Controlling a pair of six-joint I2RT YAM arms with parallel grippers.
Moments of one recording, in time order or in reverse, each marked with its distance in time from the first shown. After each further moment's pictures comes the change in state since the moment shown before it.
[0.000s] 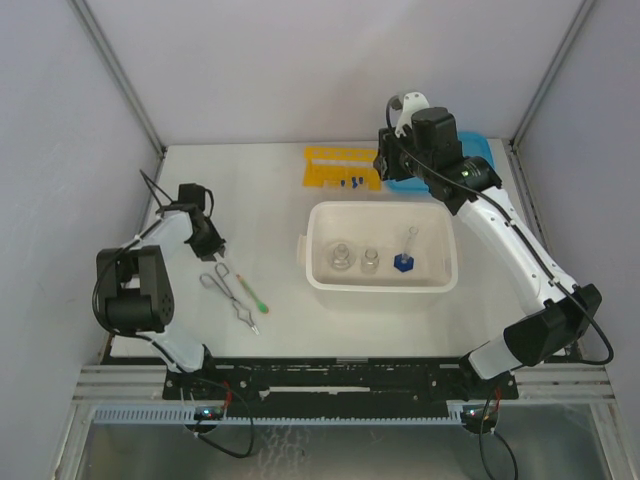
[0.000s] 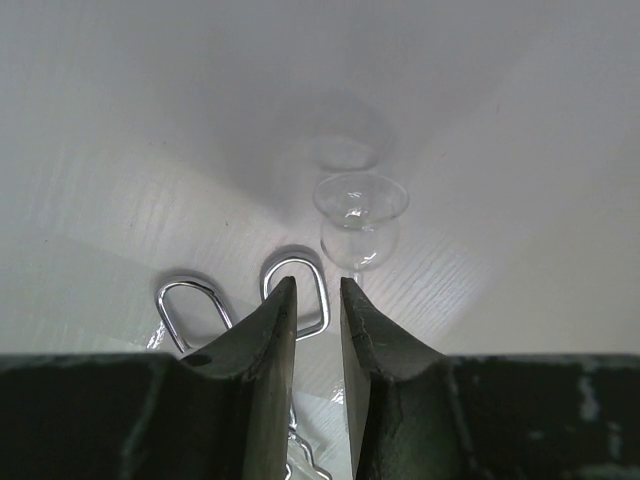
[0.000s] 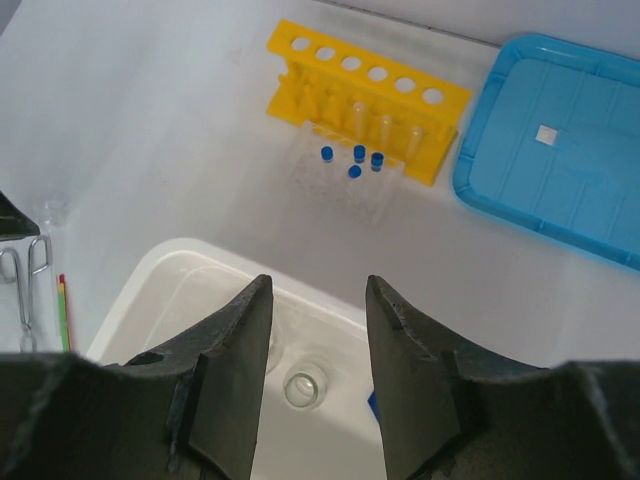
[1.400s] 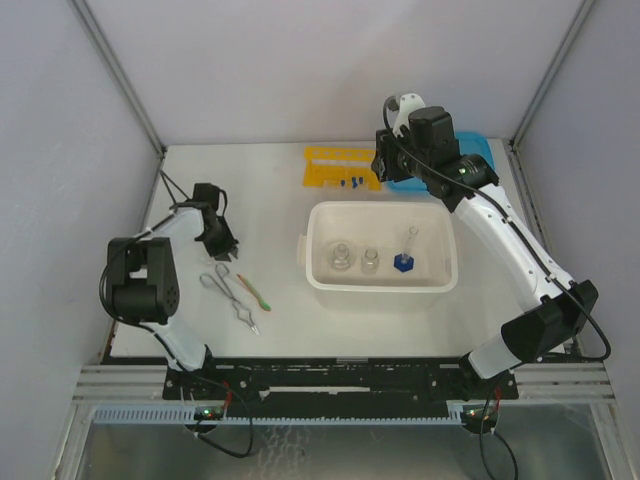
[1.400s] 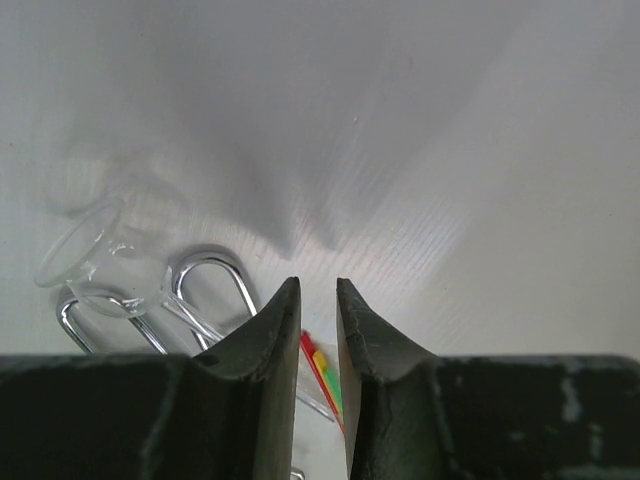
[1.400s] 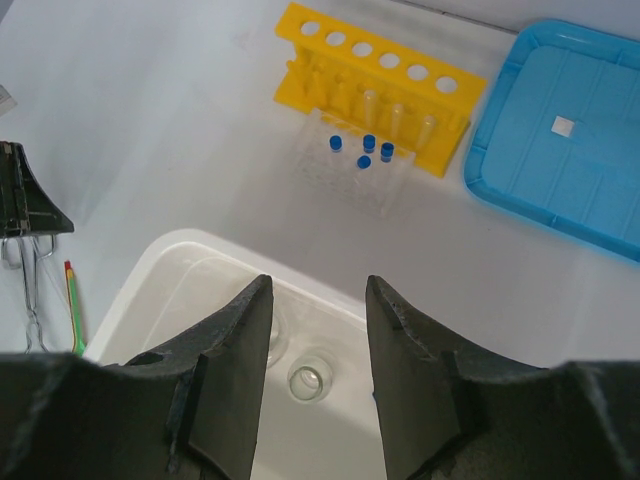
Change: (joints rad) left arm -0.076 0.076 0.033 0.014 0.077 0.003; right arm -0.001 0.022 0.018 -0.026 -0.034 0.000
